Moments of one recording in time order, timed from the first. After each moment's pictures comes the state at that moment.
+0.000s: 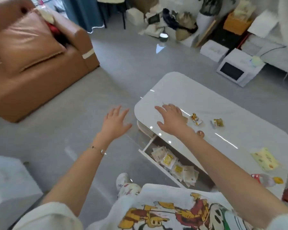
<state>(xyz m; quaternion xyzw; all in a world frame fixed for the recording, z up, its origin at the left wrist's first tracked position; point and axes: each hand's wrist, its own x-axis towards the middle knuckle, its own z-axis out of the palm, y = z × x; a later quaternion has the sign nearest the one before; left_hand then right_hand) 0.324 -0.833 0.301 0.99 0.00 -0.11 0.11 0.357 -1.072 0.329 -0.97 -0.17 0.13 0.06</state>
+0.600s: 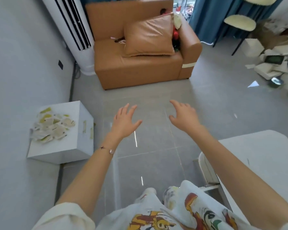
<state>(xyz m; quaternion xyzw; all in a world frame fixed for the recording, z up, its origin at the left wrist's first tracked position) 0.224 -0.487 0.320 0.91 0.34 -0.01 0.22 0.399 -0.651 0.355 -0.90 -0.41 0.11 0.07</state>
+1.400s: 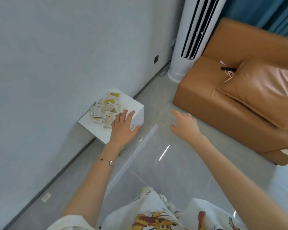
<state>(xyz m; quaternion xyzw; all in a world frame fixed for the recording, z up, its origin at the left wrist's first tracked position) 0.167 -0.236 0.289 0.68 0.69 0.11 0.21 0.410 -0.224 0.335 -0.68 -0.71 0.17 0.00</state>
